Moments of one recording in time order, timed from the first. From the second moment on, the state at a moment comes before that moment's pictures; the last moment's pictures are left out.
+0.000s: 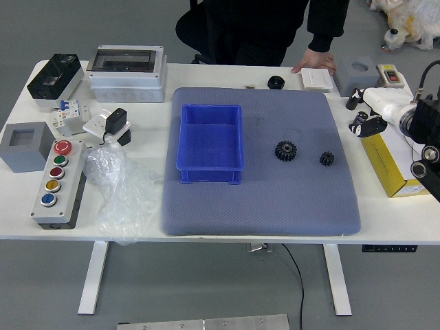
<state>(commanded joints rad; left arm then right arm) -0.09 0.16 -0.46 -0.28 0.73 -0.23 0.09 0.63 -0.62 0.91 1.29 -1.96 0.30 -0.37</state>
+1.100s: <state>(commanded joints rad) -0.09 0.16 -0.46 -0.28 0.73 -0.23 0.09 0.62 -0.54 0.87 1.23 -1.95 0.30 -0.37</state>
